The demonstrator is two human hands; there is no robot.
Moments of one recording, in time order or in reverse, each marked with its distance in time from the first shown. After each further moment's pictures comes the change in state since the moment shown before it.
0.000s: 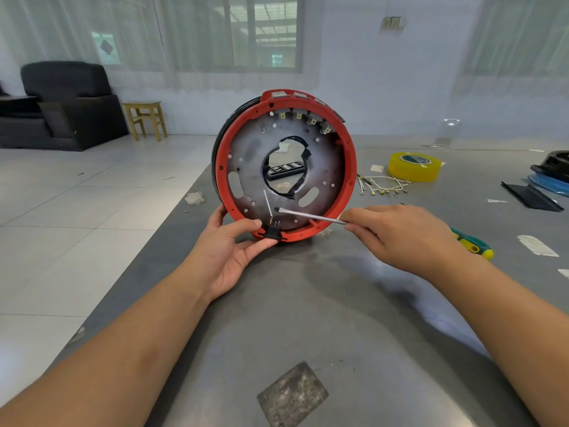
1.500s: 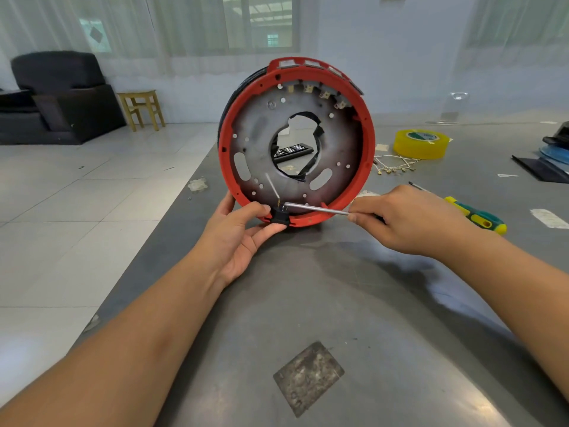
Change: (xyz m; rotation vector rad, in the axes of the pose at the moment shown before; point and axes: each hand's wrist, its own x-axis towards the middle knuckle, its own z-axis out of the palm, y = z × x) left_hand 0.002 -0.004 -0.002 0.051 -0.078 0.026; right_hand 0.001 -0.011 -0.006 0.134 0.002 0.013
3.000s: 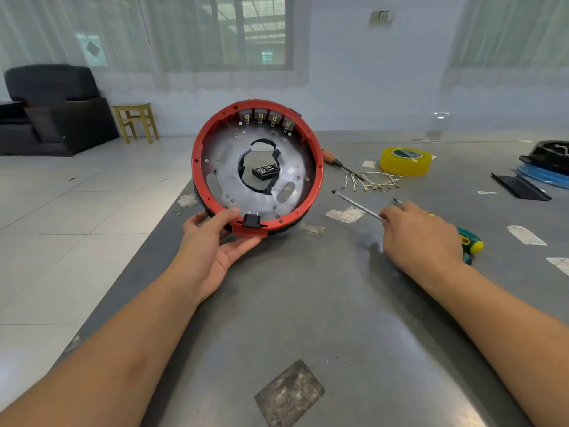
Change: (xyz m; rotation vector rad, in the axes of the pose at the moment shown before) left_hand -0.003 0.013 0.000 -0.020 0.232 0.015; right_hand -0.018 0.024 0.024 -0.285 0.009 0.653
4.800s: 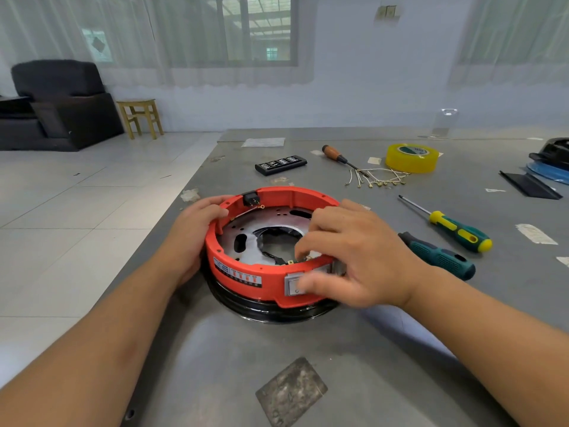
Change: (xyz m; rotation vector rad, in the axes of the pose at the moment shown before) left_hand 0.012 0.022 -0.020 0.620 -0.044 0.140; right_hand -0.035 -0.065 -0.050 0.547 0.203 -0.981
